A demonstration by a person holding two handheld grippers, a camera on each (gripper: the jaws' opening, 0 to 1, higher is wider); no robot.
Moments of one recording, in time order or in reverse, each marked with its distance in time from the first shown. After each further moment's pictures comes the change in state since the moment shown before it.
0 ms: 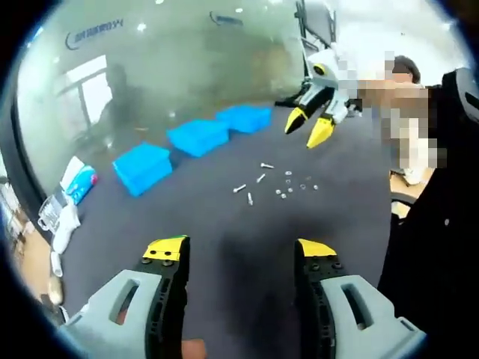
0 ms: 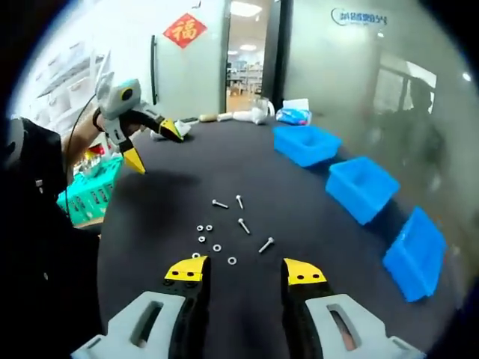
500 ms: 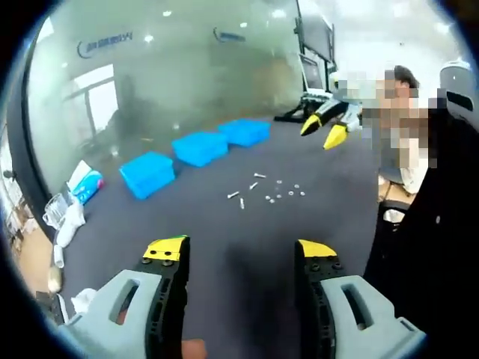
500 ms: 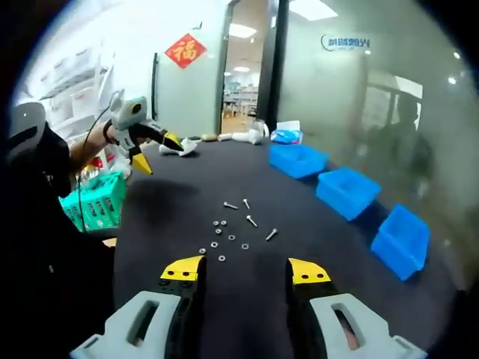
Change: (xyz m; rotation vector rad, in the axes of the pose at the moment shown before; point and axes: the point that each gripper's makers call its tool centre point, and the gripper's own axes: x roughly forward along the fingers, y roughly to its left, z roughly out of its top) left arm -0.027 -0.016 -0.001 0.028 -0.081 0.016; right arm -0.046 0.014 -0.014 0.013 -0.140 -0.056
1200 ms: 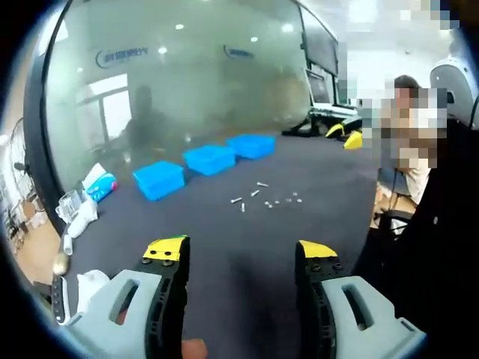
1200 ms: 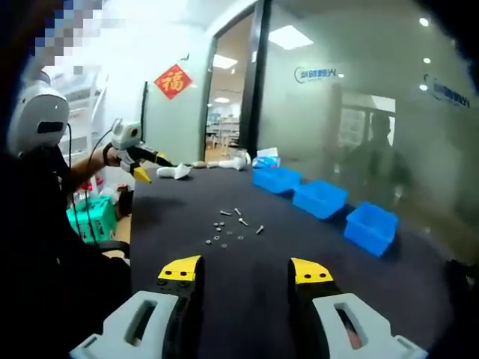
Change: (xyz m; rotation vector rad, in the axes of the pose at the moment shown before) left arm -0.036 -0.009 -0.001 -0.044 -0.101 0.072; right arm -0.078 0.011 -0.024 0.044 -0.192 -0.103
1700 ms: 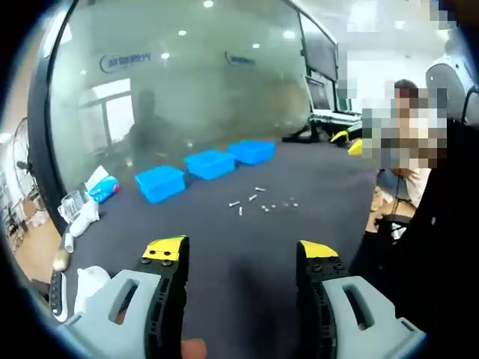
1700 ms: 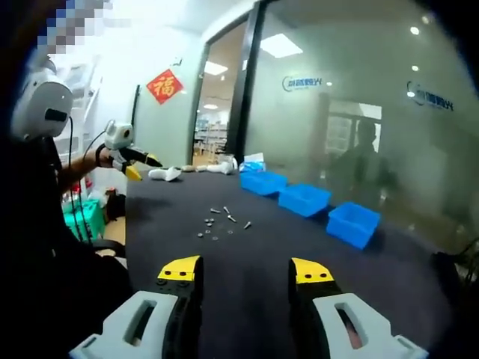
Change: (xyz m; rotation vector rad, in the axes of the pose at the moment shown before) left arm -0.010 -0.006 0.001 -0.015 -0.038 0.018; right arm -0.035 -0.008 -0.014 0.001 -0.053 -0.103
